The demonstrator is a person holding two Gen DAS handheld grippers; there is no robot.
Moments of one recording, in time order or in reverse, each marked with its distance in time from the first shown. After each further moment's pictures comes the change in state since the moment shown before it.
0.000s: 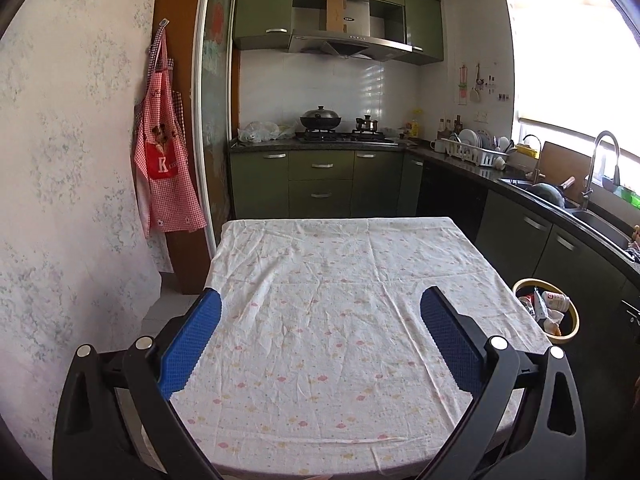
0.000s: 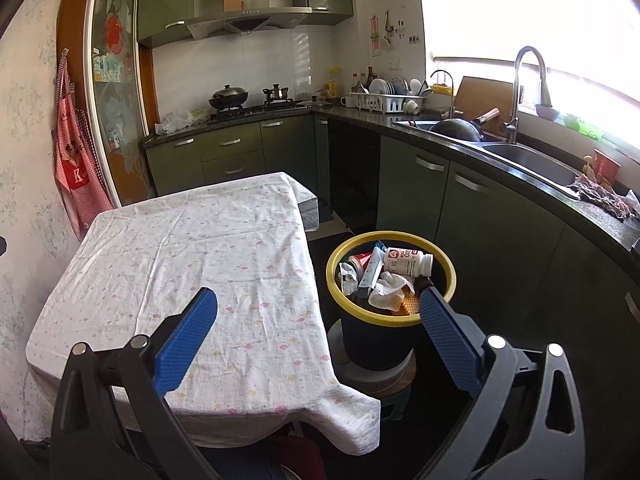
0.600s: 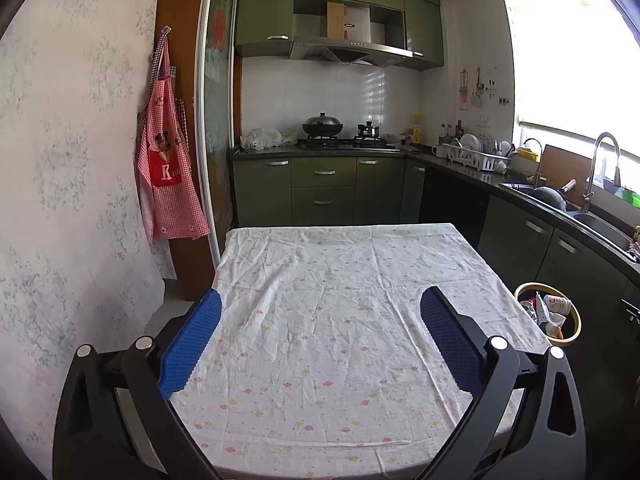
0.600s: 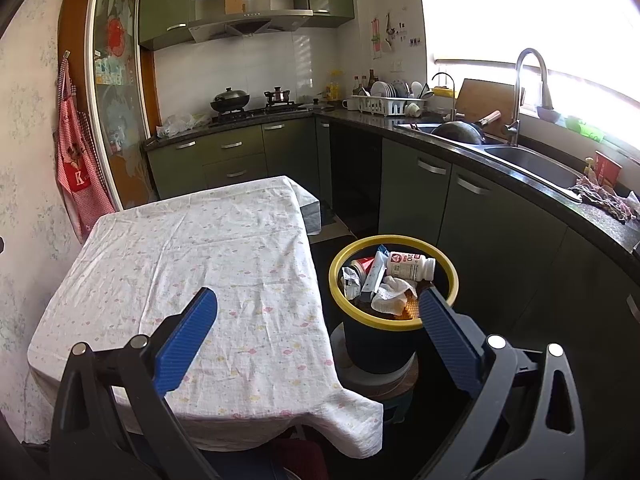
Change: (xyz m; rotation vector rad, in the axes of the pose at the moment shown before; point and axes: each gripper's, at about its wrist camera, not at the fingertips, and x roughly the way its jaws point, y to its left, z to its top) left arm -0.006 0.001 0.004 0.007 -0.020 0.006; right arm 0.000 0.004 0.001 -0.001 -0.010 0.005
